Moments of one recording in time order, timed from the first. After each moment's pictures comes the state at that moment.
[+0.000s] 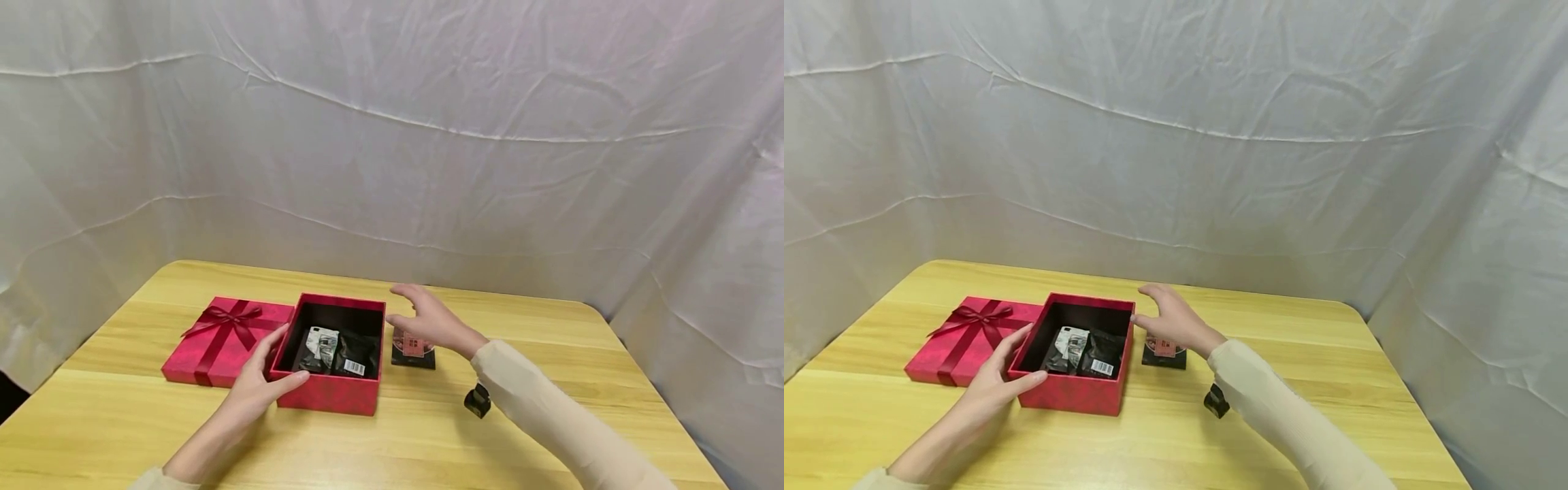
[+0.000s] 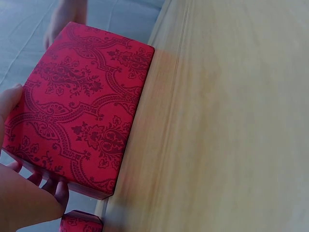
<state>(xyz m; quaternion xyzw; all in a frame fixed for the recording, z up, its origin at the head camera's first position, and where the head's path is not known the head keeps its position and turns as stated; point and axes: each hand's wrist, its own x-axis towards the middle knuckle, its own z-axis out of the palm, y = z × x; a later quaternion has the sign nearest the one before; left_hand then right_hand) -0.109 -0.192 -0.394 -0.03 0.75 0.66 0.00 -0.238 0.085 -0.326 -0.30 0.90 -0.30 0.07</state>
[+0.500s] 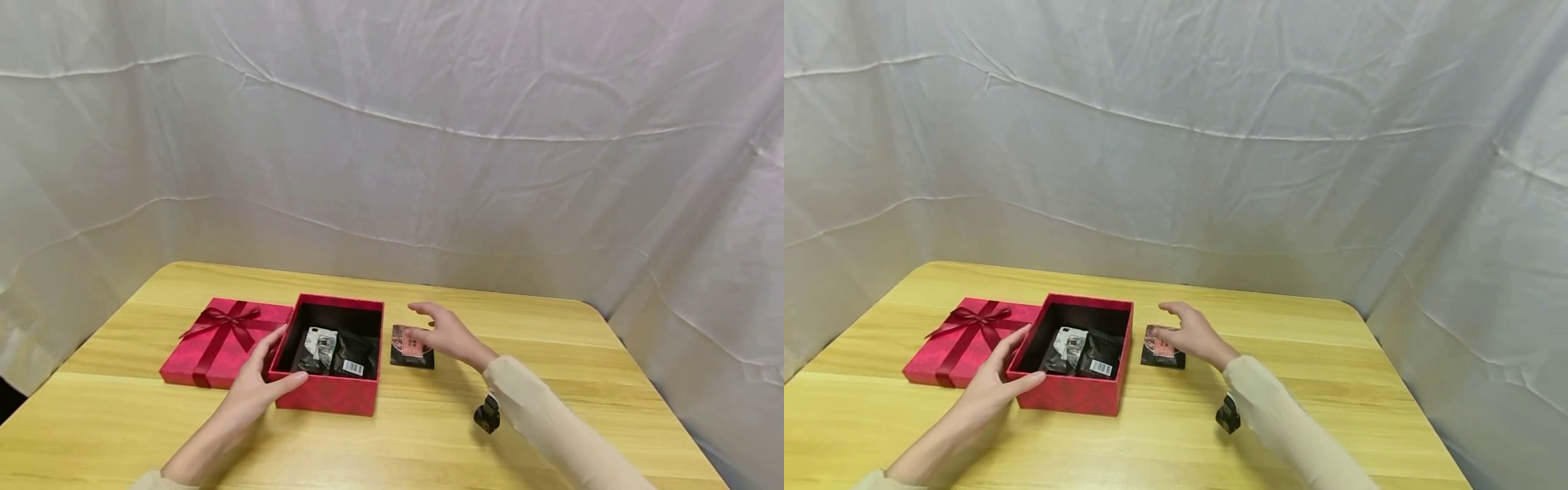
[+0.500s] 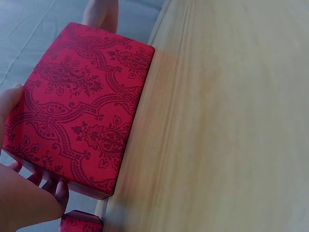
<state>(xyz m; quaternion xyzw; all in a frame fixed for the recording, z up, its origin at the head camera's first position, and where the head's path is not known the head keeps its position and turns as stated) -0.108 -0.195 -0.394 -0.03 0.75 0.66 0.00 -0.245 0.115 -0.370 -0.24 0.89 -0.38 0.08</state>
